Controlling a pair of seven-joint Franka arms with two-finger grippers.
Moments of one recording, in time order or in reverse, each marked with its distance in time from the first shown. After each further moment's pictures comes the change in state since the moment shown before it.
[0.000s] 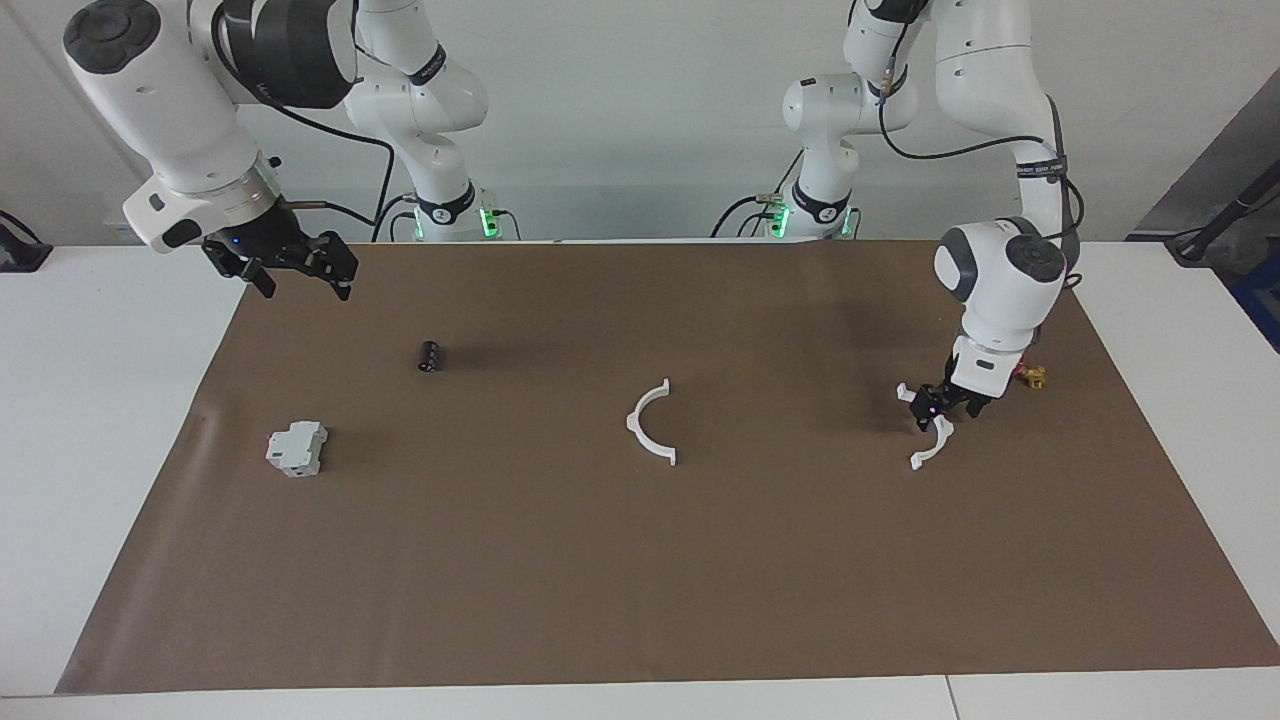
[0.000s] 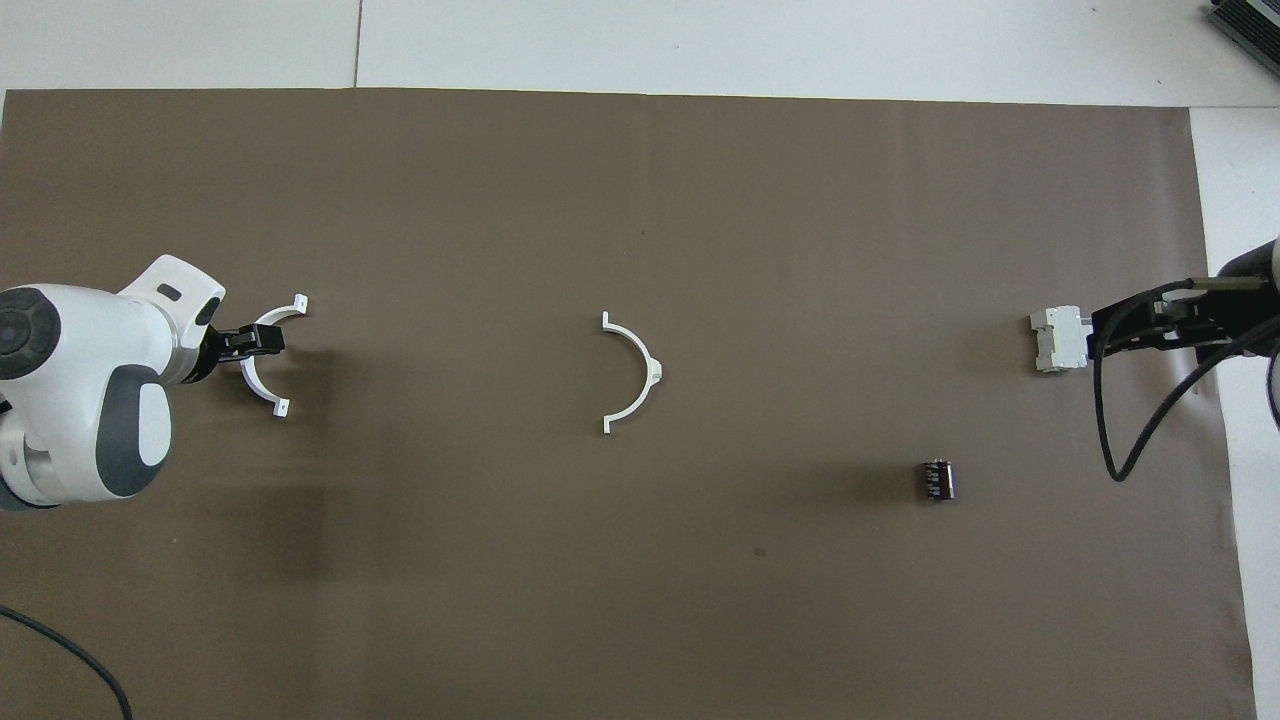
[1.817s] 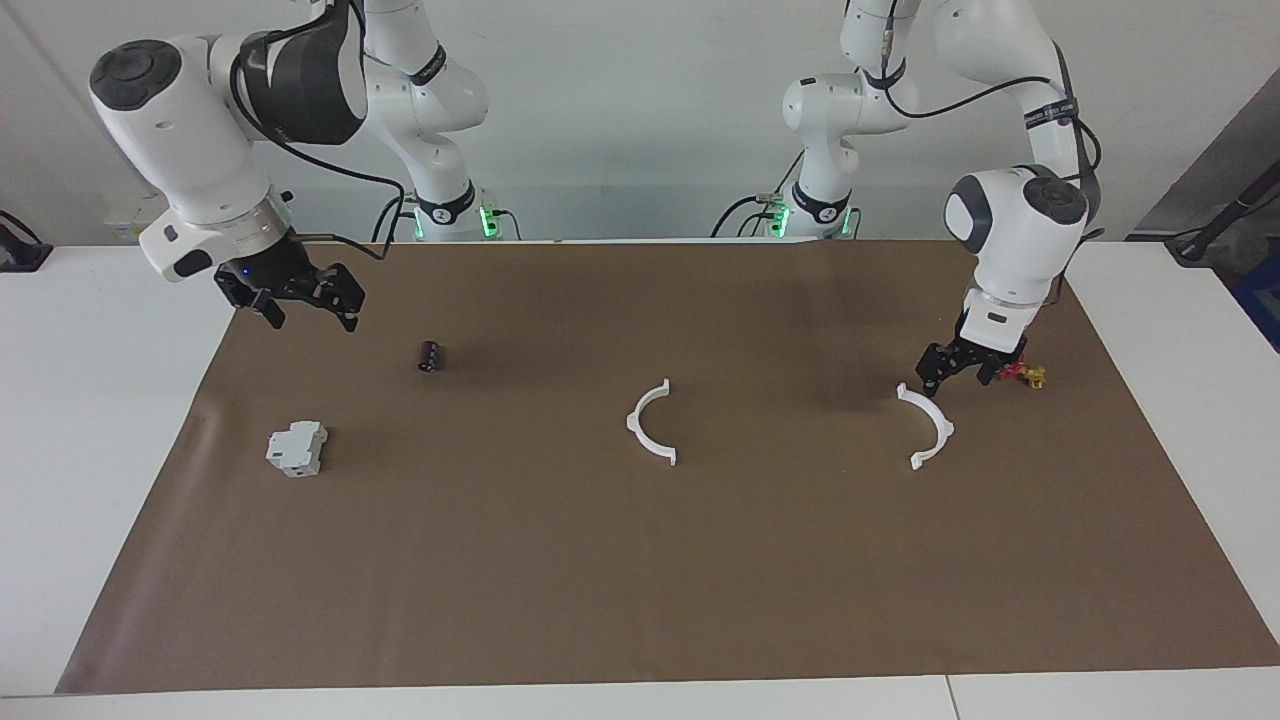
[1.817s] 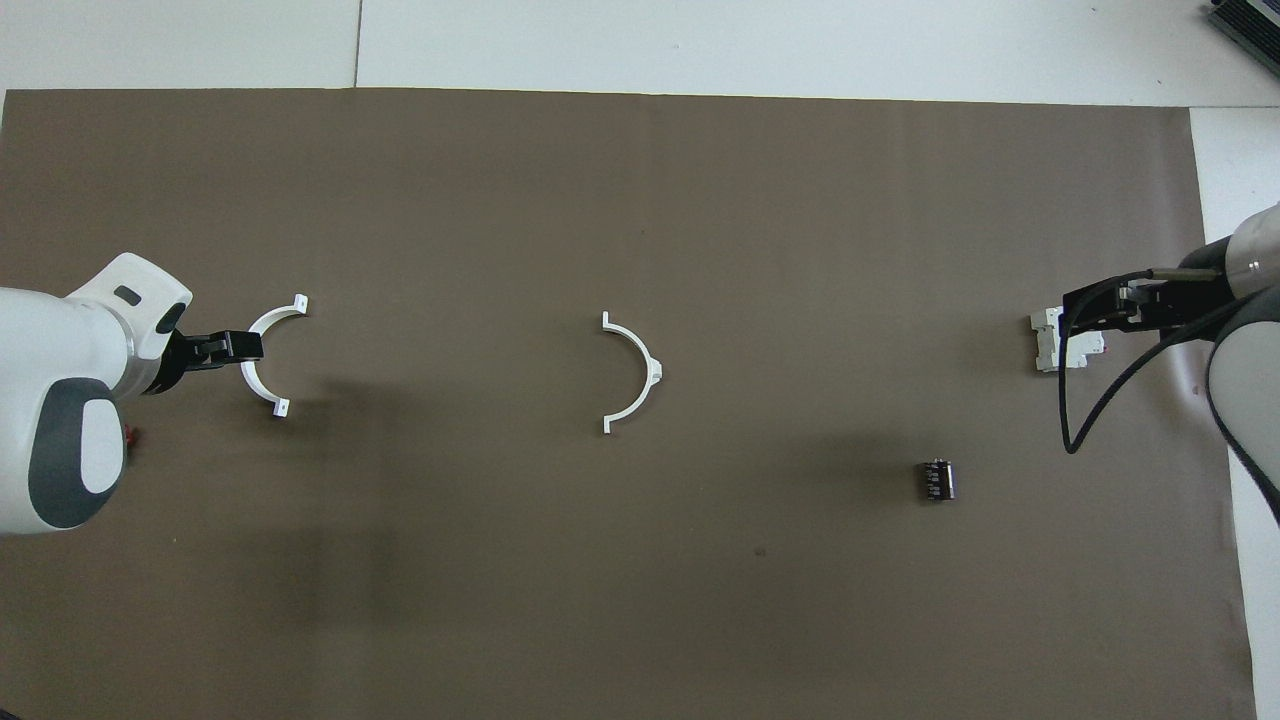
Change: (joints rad) left arm -0.021 -0.150 0.004 -0.029 0.000 -0.110 0.020; right arm 0.024 0.007 -0.028 -0.089 0.019 0.162 0.021
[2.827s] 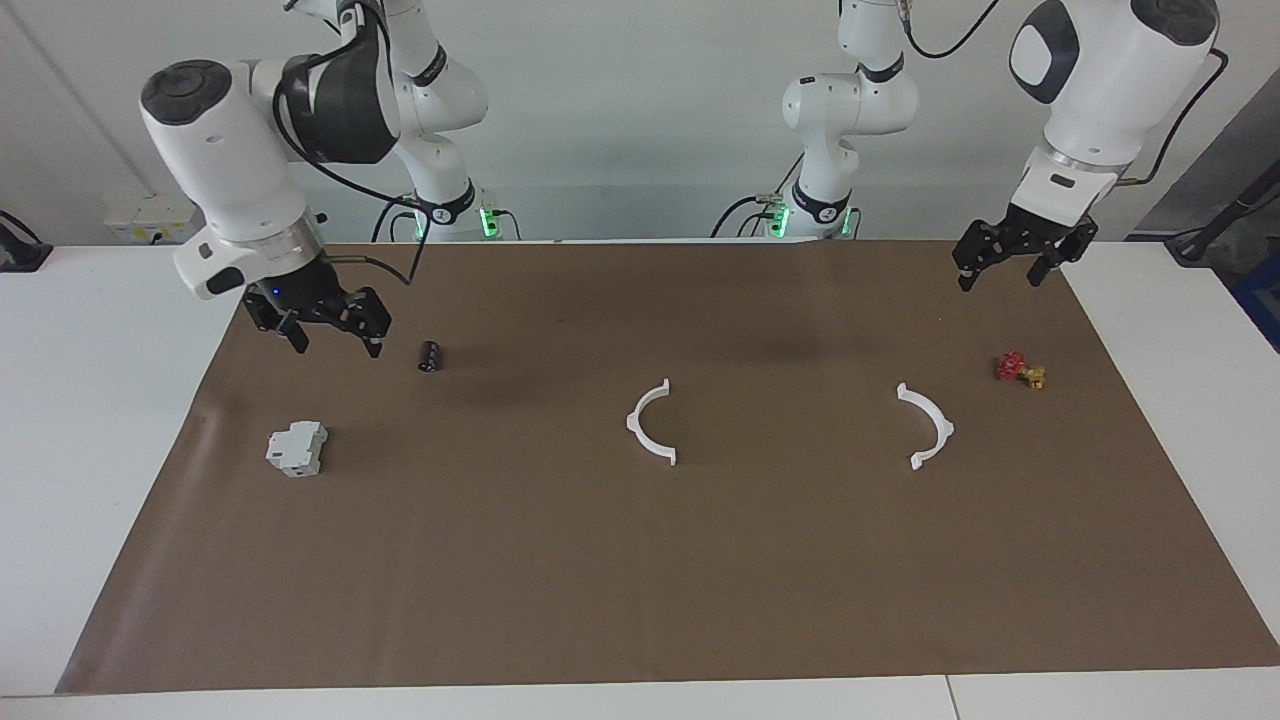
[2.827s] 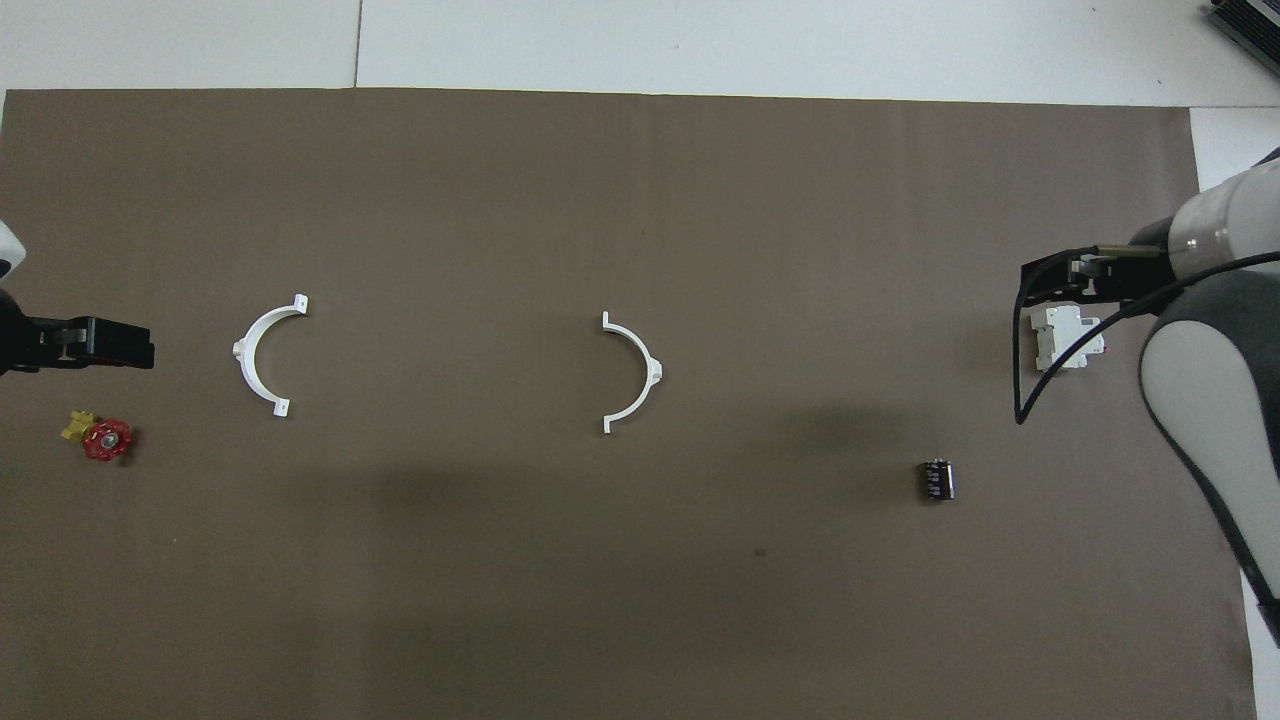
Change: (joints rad) left arm -0.032 -0.175 0.000 0.348 0.000 -0.627 0.135; right arm 0.038 0.015 -0.016 0.001 0.000 0.071 0.070
